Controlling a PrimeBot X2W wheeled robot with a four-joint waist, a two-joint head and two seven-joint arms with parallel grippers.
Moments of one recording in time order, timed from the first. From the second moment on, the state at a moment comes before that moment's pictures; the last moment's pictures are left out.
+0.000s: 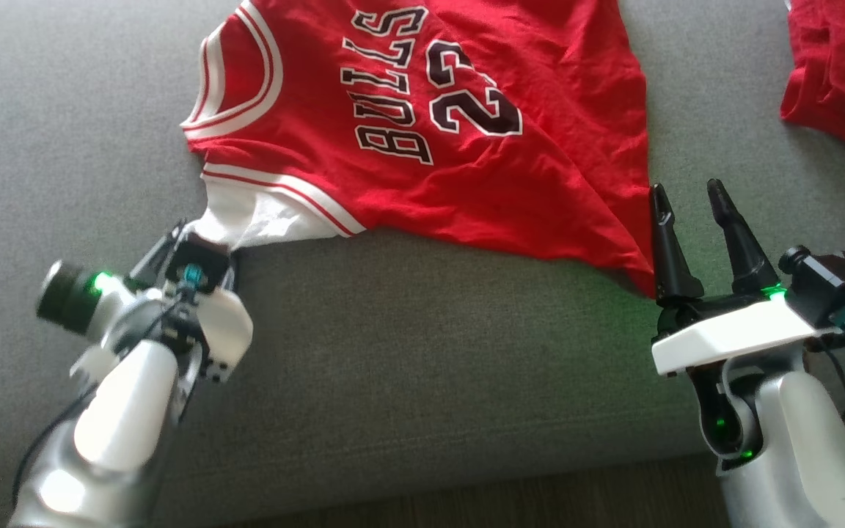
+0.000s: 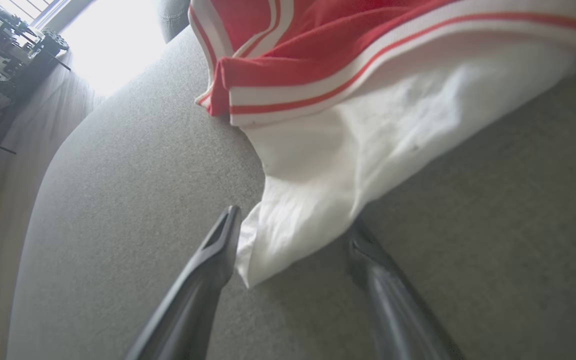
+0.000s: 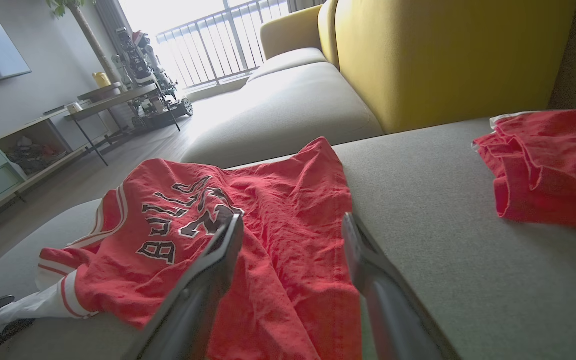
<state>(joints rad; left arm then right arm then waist) -0.47 0.24 -0.38 0.61 0.12 0.03 0.00 -0.22 -0.05 0.04 0.11 0.31 0.13 -0.15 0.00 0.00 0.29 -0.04</state>
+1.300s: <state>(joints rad) -0.25 0.28 -0.35 0.18 -0.91 -0.06 0.49 -0.19 -0.05 0.07 0.19 0.33 0.13 -0.18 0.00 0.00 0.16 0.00</state>
